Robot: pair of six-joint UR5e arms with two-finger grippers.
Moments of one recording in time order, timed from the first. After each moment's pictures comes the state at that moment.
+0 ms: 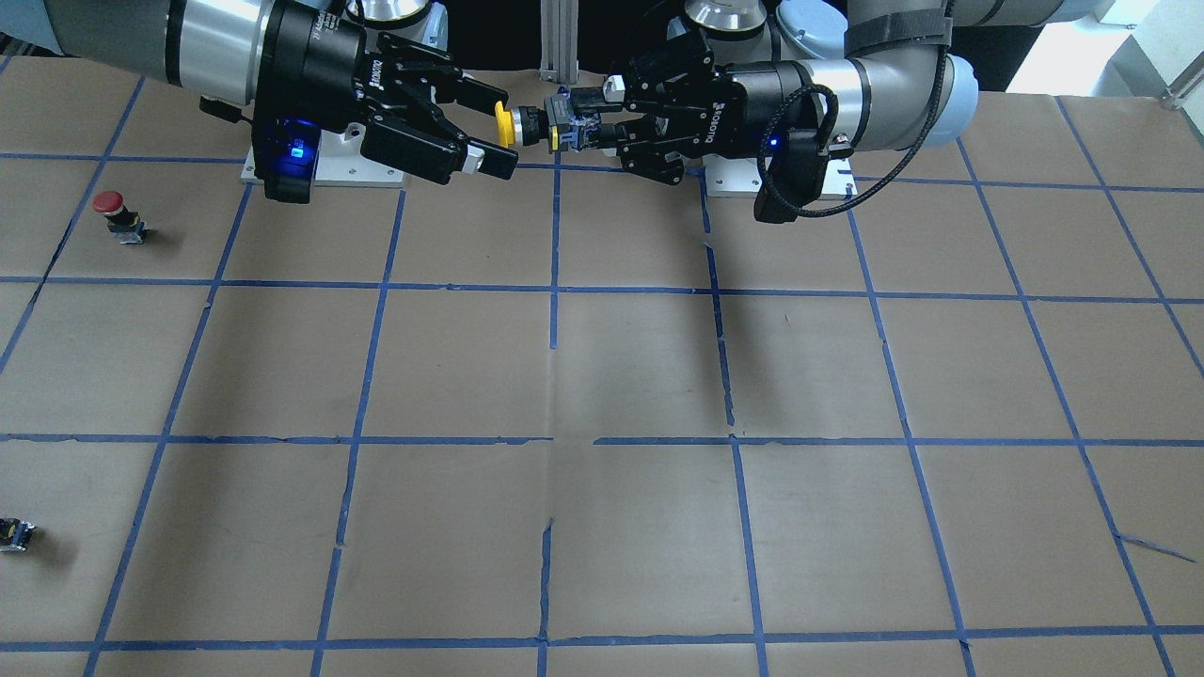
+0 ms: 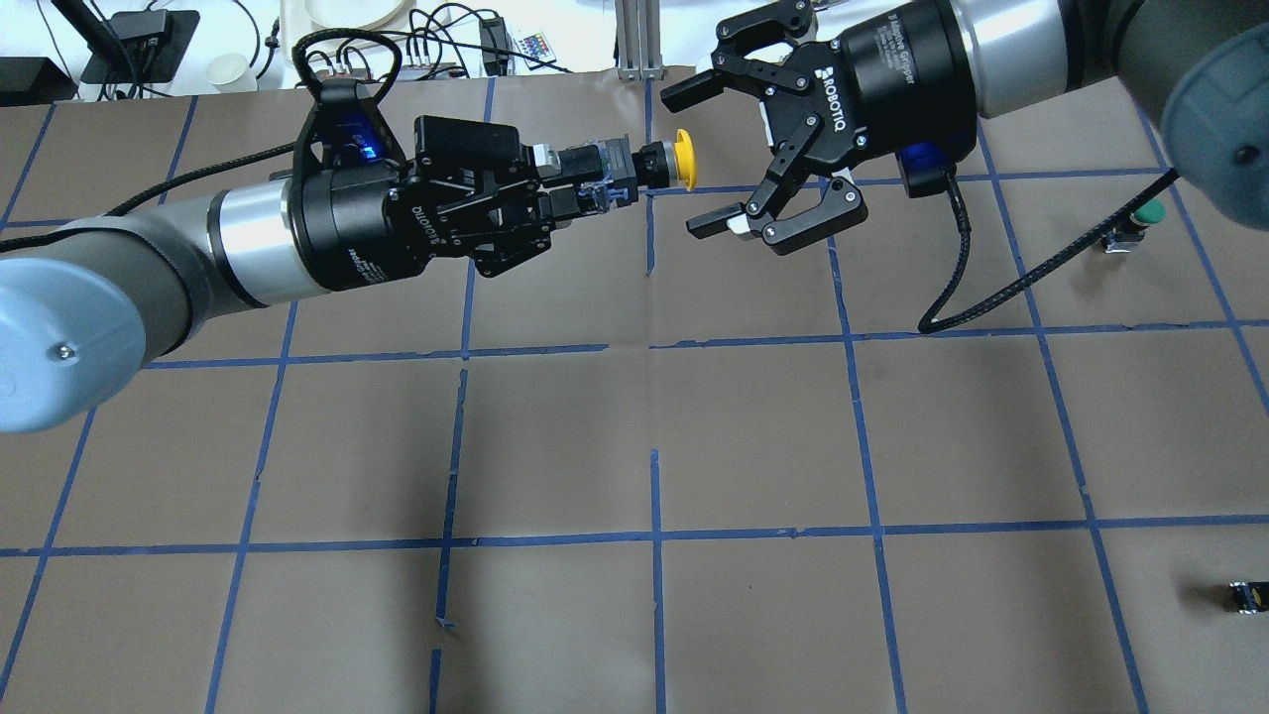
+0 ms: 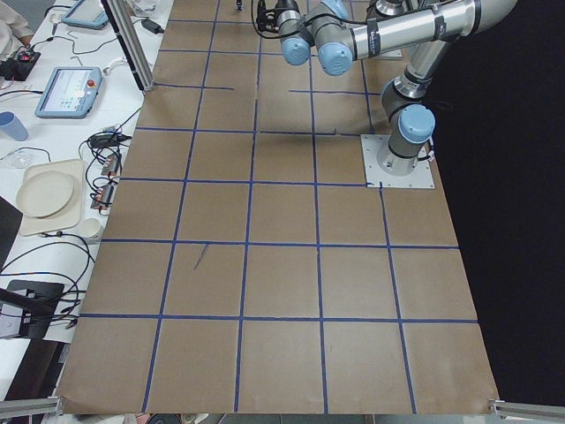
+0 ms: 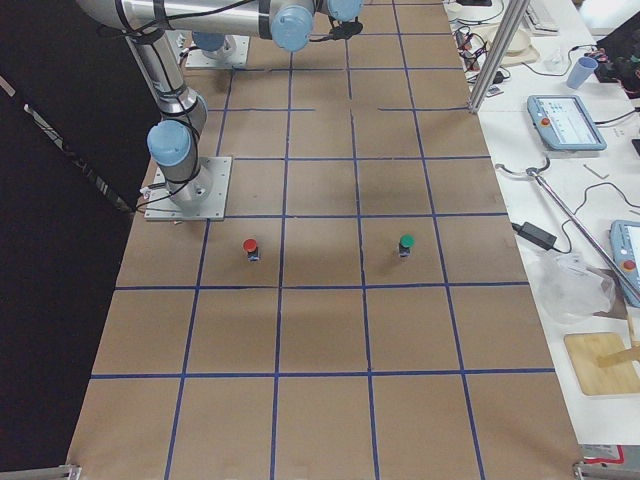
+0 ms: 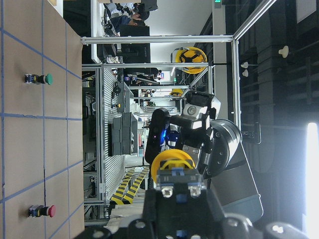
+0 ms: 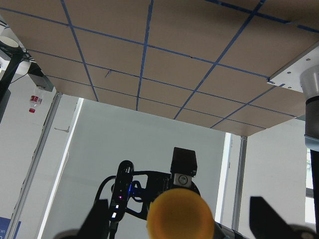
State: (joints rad) left arm -1.45 -1.45 -1.95 -2.02 -0.04 0.71; right arm 1.50 -1.61 1.66 -1.37 -0.44 1.05
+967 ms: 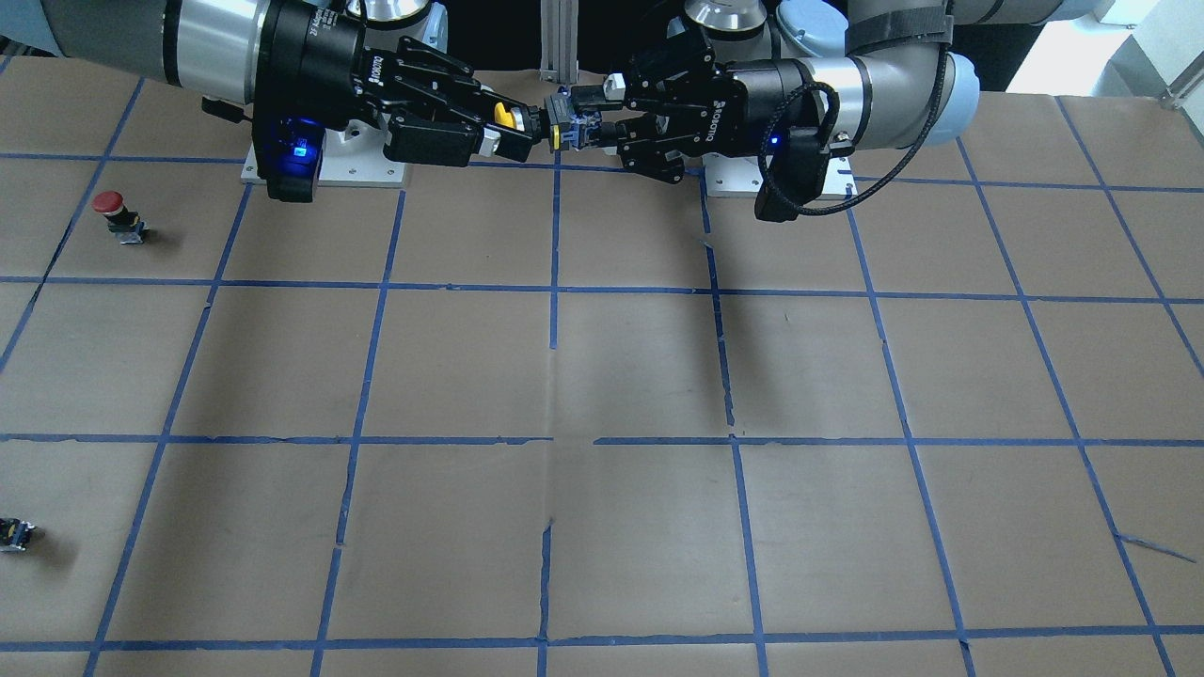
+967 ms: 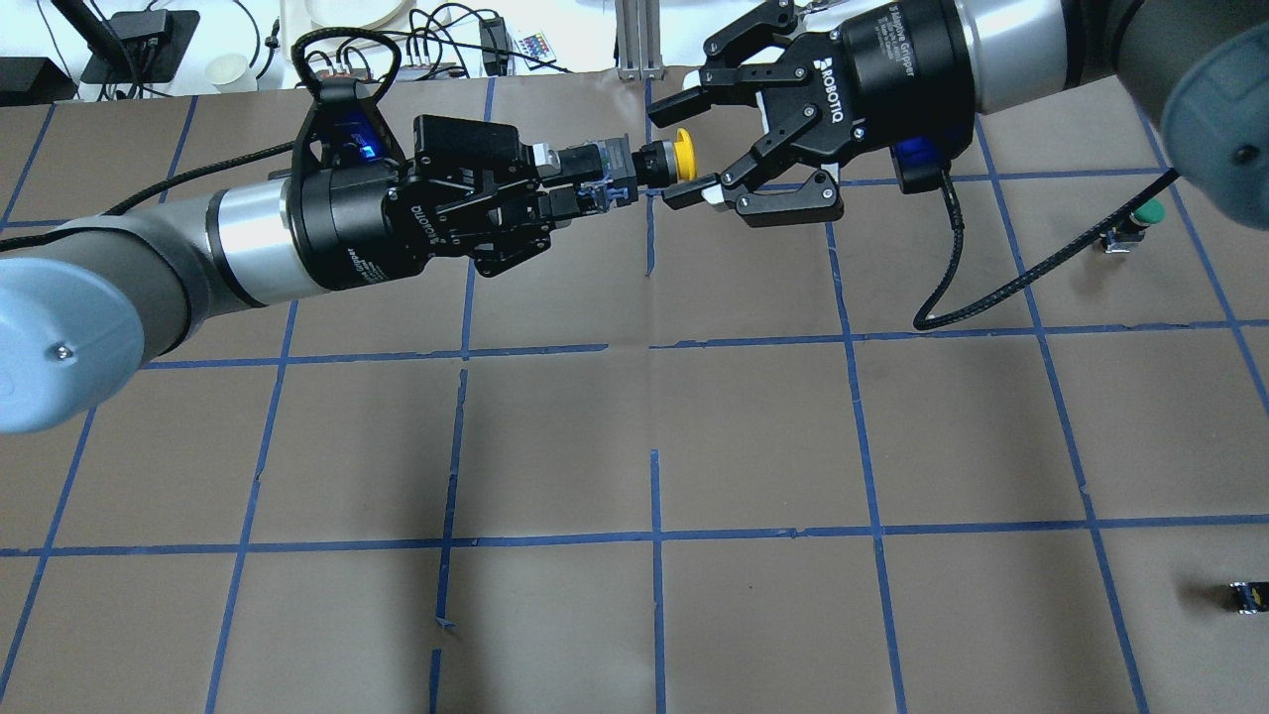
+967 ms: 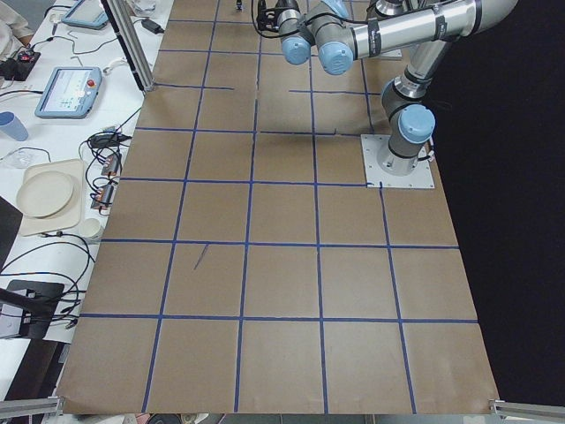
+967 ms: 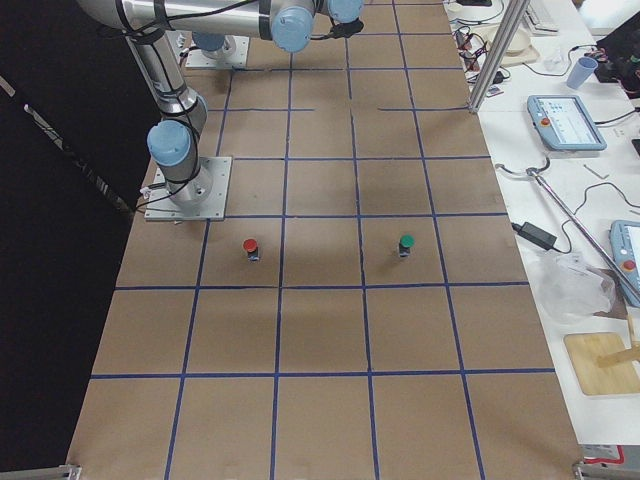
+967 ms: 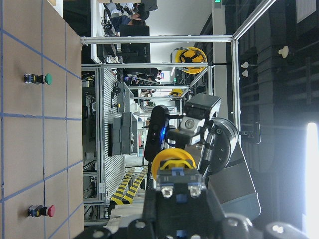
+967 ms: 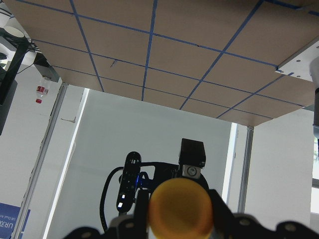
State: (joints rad) left arm -1.45 -1.44 -1.94 -2.02 -0.04 0.71; right arm 1.50 -1.61 1.66 -1.37 -0.40 1.05
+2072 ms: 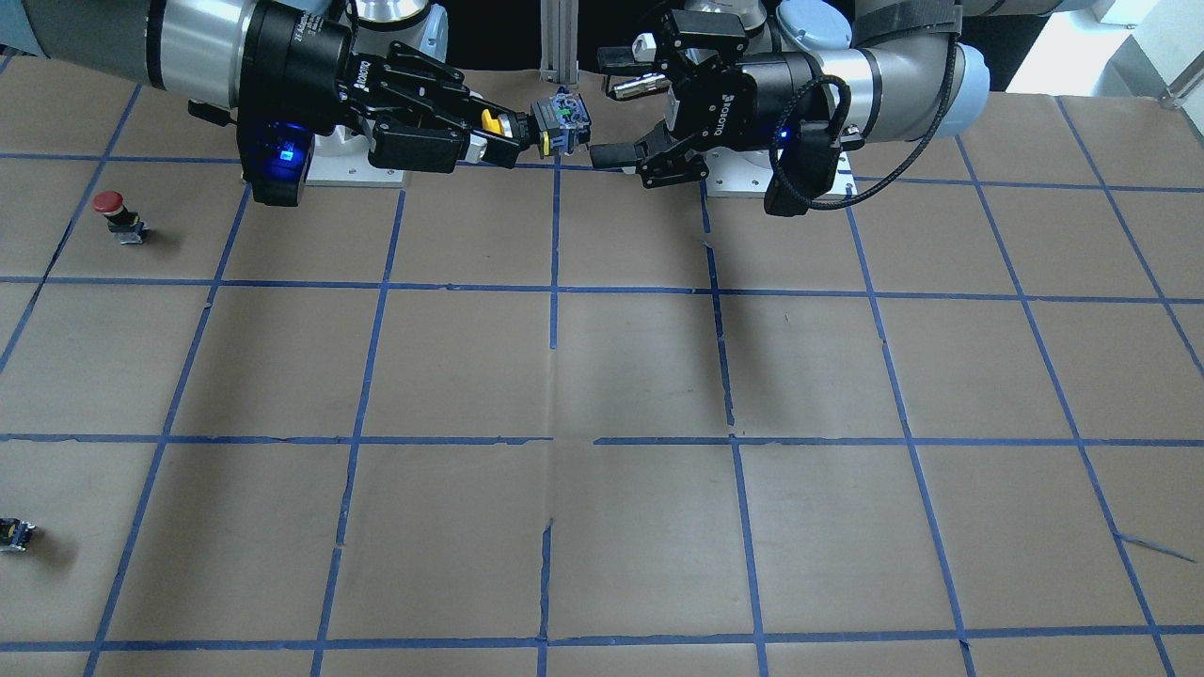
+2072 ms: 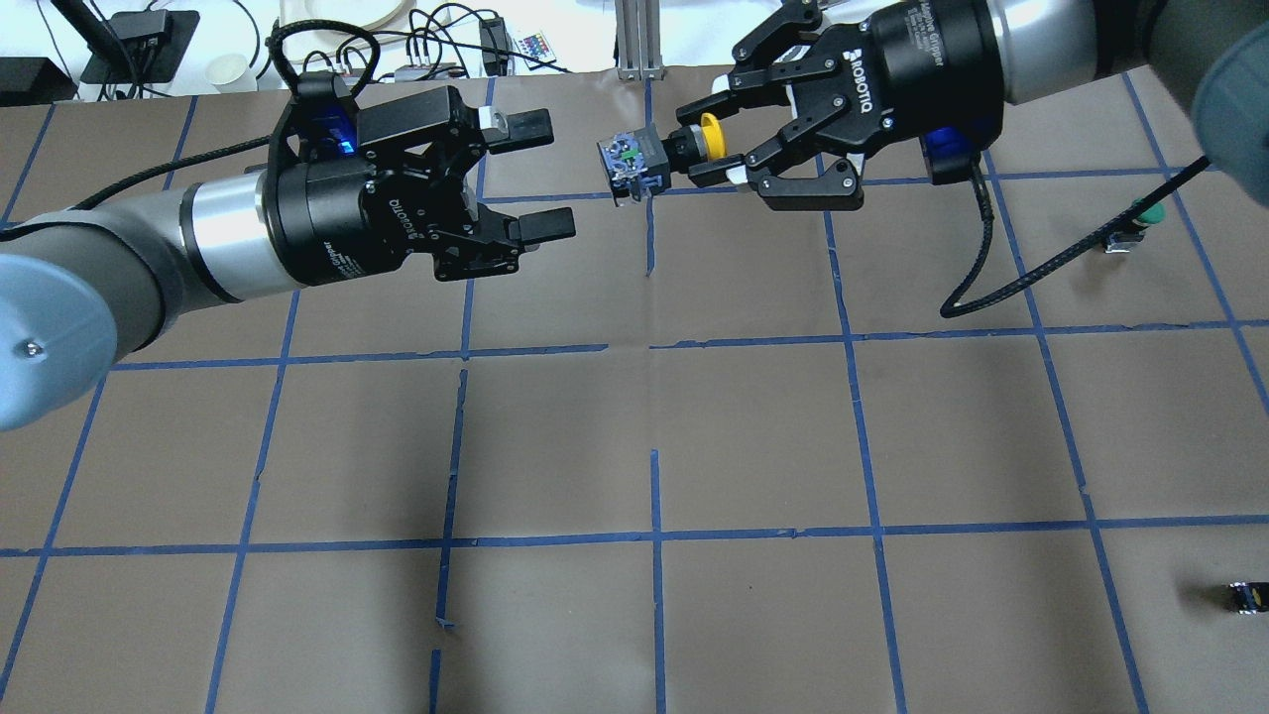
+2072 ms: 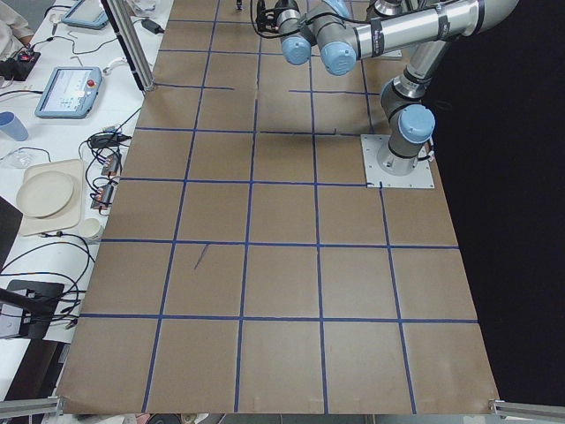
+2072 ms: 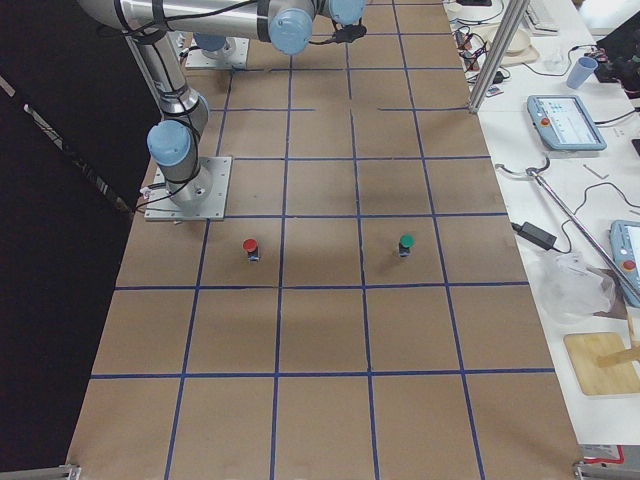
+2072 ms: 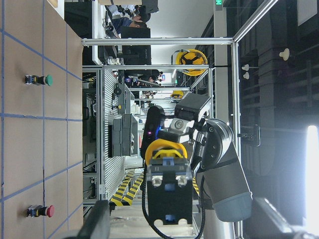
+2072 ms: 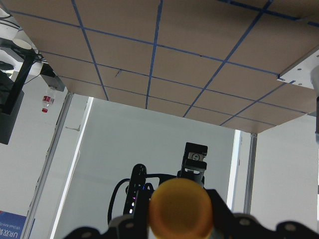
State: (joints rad) left arm -1.39 -1.43 -1.93 -2.02 0.04 0.67; right arm 1.45 -1.61 1.64 -1.37 -0.49 1.05
